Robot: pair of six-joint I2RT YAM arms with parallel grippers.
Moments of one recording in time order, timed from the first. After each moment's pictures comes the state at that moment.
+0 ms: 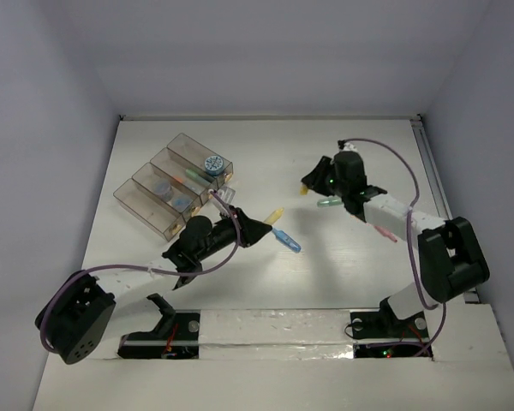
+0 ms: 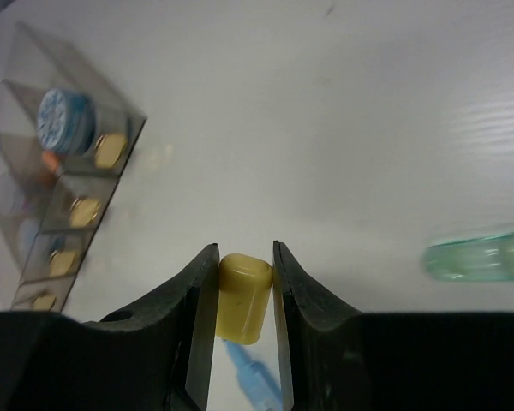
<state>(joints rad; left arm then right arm) -0.74 1.10 0.31 0.71 0.23 -0.73 0.35 1.52 0.93 0.09 -0.01 0.67</state>
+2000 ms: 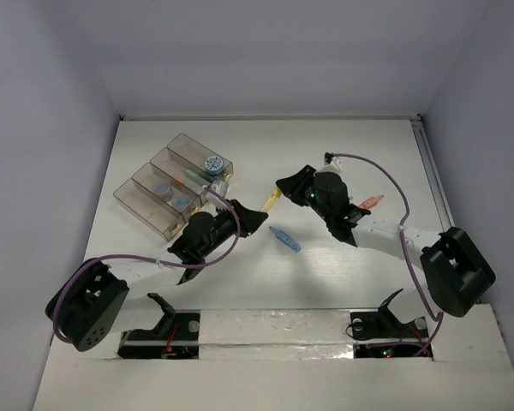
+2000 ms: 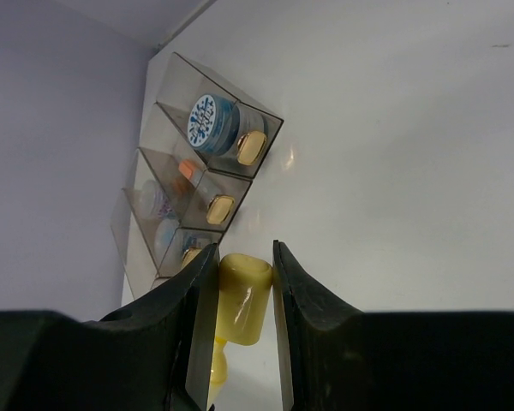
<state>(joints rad) -0.71 1.22 0.34 0.80 0.08 -0.79 0.67 1.44 0.78 0.41 0.19 0.96</state>
